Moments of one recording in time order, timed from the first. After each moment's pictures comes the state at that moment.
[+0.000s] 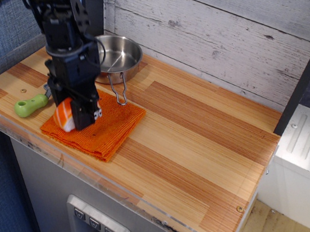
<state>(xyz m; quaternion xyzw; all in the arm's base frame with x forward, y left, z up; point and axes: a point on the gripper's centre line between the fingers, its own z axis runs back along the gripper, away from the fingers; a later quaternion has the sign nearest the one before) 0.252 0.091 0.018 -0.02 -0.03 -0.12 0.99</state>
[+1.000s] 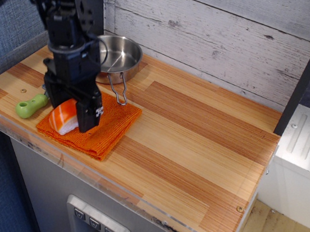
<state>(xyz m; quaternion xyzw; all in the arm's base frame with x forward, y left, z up) 0.252 0.089 0.032 -0.01 -0.02 -0.10 0.99</state>
